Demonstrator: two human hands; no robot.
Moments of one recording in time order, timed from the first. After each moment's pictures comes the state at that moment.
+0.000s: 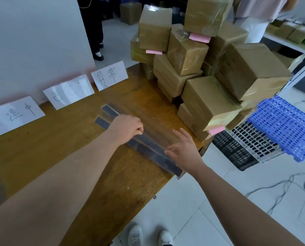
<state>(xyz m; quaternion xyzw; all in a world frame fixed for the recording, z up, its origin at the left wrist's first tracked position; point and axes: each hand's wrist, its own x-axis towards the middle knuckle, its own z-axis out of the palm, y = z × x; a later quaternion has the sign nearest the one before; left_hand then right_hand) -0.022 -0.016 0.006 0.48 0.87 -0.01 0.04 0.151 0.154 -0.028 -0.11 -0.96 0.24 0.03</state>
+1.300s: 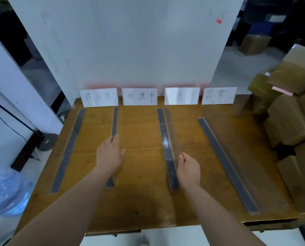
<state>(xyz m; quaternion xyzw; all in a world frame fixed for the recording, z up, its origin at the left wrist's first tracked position) 0.090 -0.322 -0.031 -0.18 0.97 0.14 0.04 0.083 -0.071 -0.053 -0.11 -0.93 0.34 -0.03</state>
